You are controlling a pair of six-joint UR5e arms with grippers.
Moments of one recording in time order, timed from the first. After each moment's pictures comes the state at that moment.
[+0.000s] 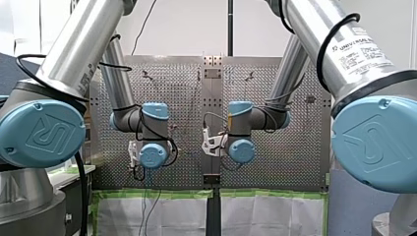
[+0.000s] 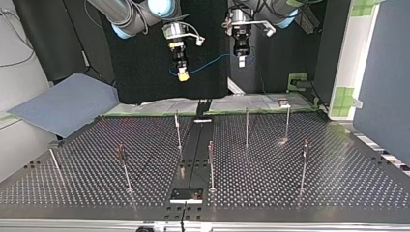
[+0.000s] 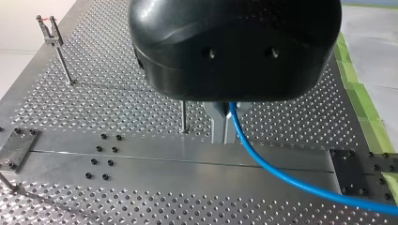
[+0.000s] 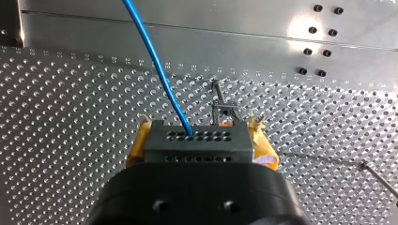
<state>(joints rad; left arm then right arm) -0.55 -1.99 -2.39 -1.89 -2.15 -1.63 2.37 -1.00 2.02 -1.04 1.83 1.47</state>
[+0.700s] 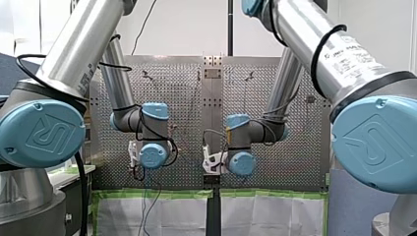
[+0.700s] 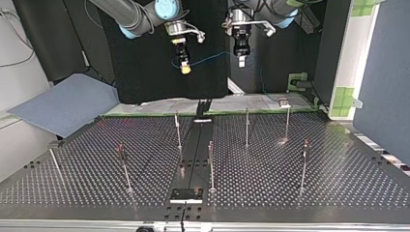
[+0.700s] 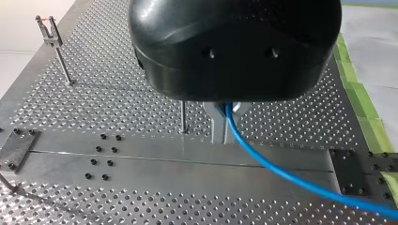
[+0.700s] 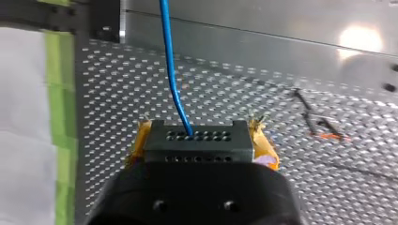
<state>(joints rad) -0.55 -1.99 -2.39 -1.89 -2.15 -1.62 2.38 -0.89 2.01 -0.97 1.85 1.48</state>
